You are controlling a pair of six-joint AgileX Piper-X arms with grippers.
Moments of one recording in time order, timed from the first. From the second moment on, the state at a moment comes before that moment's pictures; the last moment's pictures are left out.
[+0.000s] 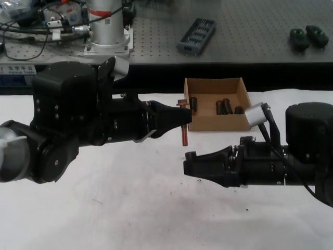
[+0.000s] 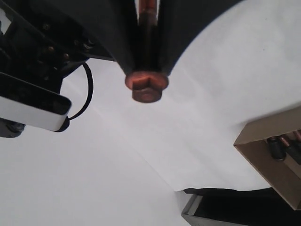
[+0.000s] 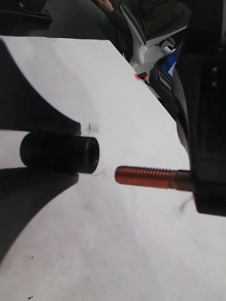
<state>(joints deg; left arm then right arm) -25.5 94.8 -48.2 -25.9 43.9 -27.9 30.8 90.6 -33.8 -26.4 -47.1 17.4</state>
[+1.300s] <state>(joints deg) -25.5 94.8 -48.2 -27.2 43.3 -35.0 30.8 92.4 -36.3 -26.7 -47.1 18.5</state>
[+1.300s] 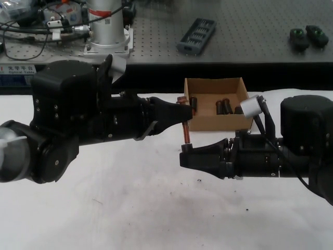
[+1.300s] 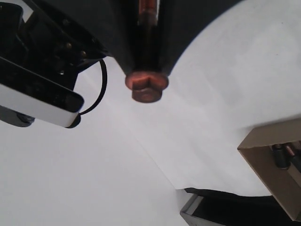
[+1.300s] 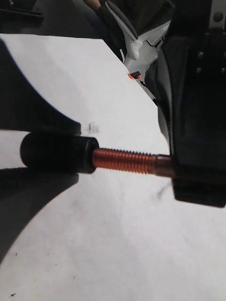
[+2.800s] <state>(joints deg) -25.5 94.8 -48.2 -27.7 41.0 -35.0 30.8 93.8 -36.3 -26.6 -47.0 19.3</state>
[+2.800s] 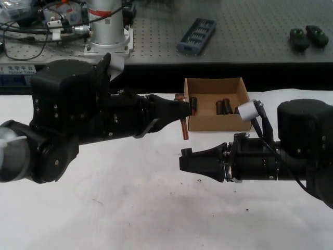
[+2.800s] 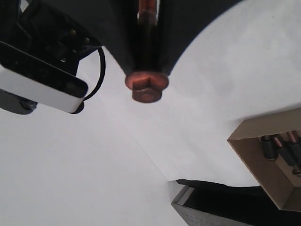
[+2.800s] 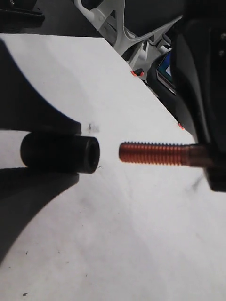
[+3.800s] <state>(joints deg) -23.6 94.8 -48.2 -23.0 55.8 -35.2 30.8 93.8 -36.3 -32.1 -51.6 23.2</state>
